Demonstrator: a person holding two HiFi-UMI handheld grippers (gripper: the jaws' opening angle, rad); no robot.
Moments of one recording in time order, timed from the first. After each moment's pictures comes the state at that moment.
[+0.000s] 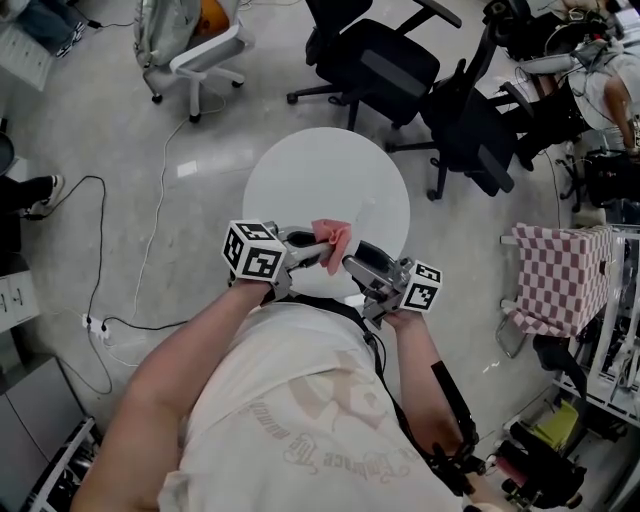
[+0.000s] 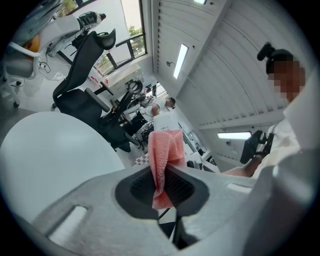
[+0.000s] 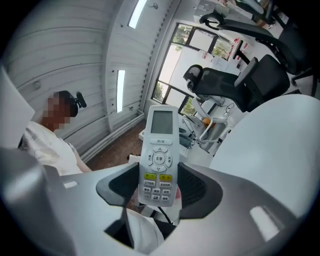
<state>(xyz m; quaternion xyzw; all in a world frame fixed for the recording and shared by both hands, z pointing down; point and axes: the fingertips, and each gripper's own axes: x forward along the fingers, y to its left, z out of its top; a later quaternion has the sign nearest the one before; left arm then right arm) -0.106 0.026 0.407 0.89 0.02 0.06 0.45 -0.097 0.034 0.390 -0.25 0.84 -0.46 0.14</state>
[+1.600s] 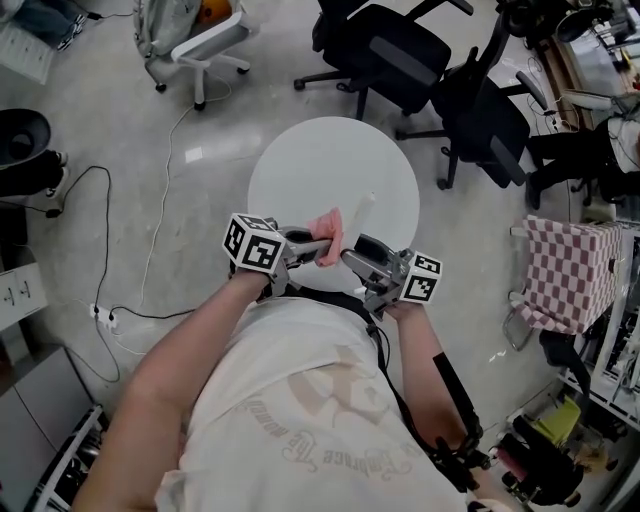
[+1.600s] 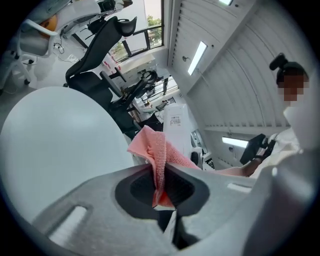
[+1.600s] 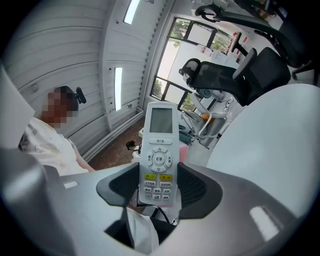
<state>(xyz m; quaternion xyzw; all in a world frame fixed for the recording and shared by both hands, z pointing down) -0.112 0.031 0.446 0.85 0.02 0.10 0.52 -0.102 0.027 0.414 -0.24 0.84 -0.47 0.13</state>
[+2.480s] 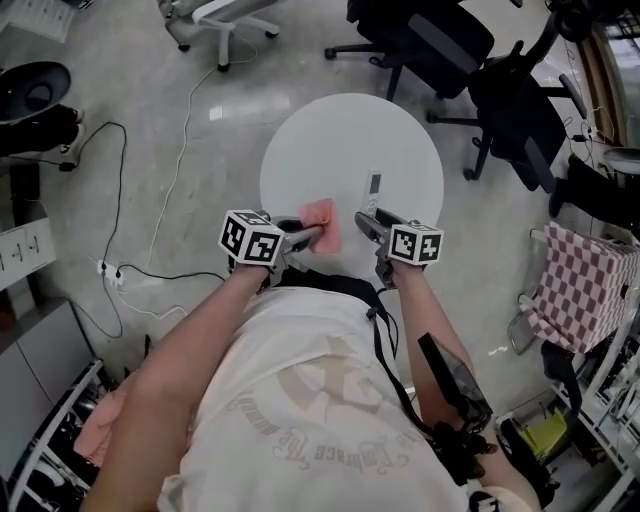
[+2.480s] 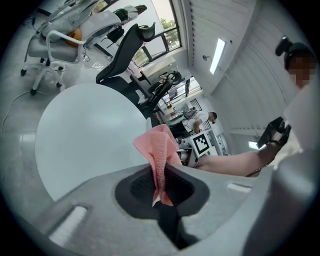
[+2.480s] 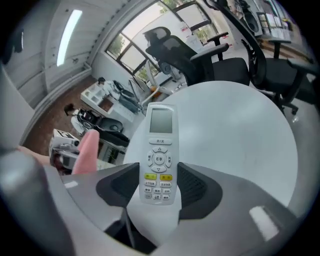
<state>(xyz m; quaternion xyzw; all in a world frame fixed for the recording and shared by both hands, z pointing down) -0.146 0.030 0.518 0.82 -0.10 0.16 0.54 -0.041 0.004 0.593 -0.40 0.72 -0.53 -0.20</state>
